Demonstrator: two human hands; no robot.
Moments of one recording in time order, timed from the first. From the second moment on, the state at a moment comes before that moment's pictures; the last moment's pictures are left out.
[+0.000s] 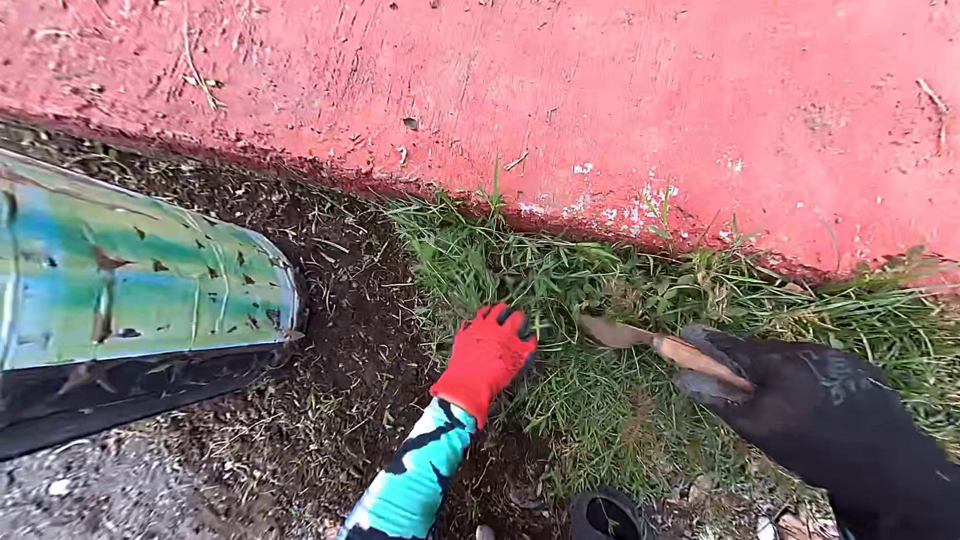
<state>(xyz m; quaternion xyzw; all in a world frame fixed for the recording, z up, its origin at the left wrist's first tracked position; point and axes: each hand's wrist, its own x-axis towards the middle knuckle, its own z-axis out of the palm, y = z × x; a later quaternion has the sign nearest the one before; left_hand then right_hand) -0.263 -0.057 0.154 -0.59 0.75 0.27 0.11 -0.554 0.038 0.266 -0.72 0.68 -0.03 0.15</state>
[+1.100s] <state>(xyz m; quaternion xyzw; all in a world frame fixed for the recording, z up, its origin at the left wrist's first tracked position) -0.263 -0.130 0.140 -0.48 0.85 0.07 0.19 -0.544 0.044 0.268 -0.68 0.70 0.03 0.21</state>
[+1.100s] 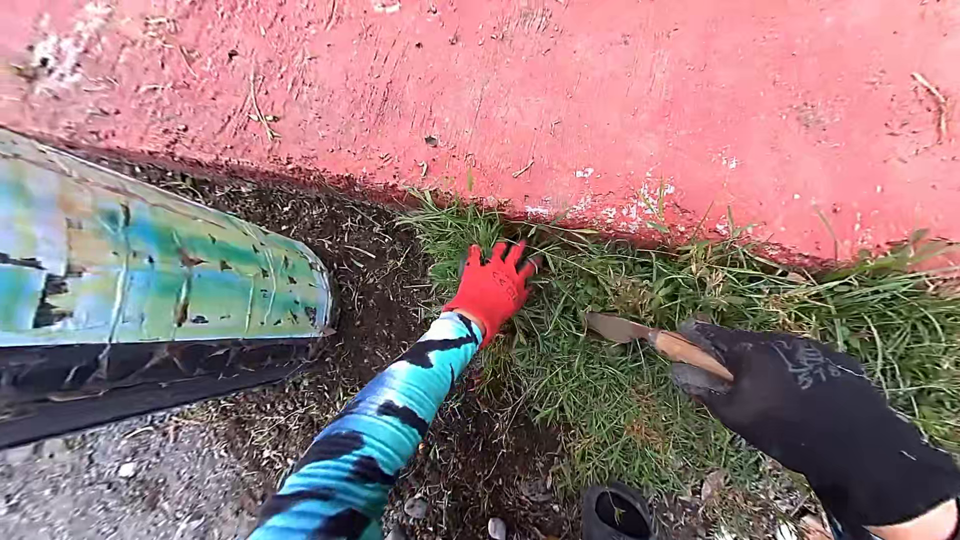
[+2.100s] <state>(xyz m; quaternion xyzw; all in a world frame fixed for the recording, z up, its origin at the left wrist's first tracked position) -0.226 -0.133 0.116 -0.57 0.81 0.07 0.10 -0.544 0.054 0.254 -0.68 0.71 -0.01 0.15</state>
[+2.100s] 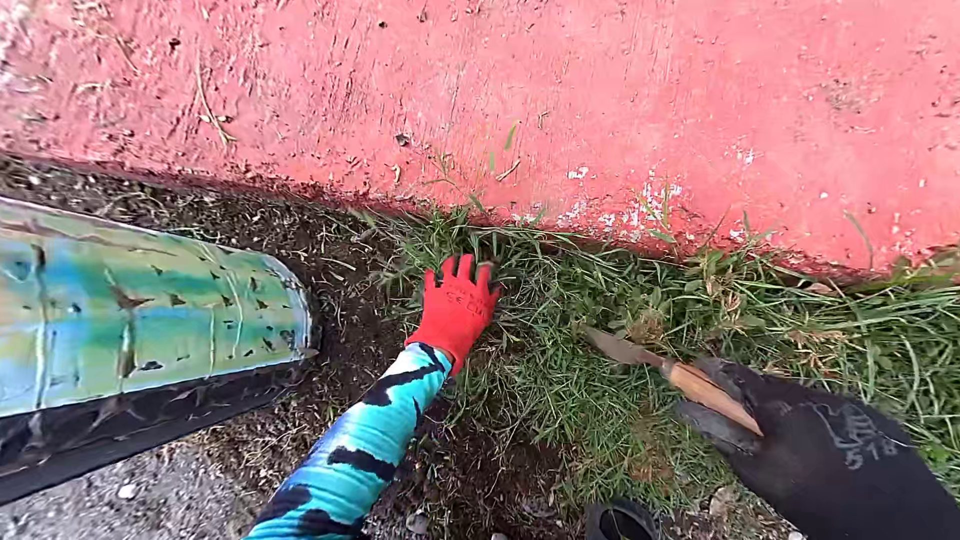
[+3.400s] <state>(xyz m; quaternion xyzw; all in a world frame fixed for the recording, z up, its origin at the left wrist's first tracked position) -0.173 -0.163 0.082 -0.74 0.49 0.36 -0.30 -0.458 -0.061 0.132 -0.51 0.70 -0.21 0.45</state>
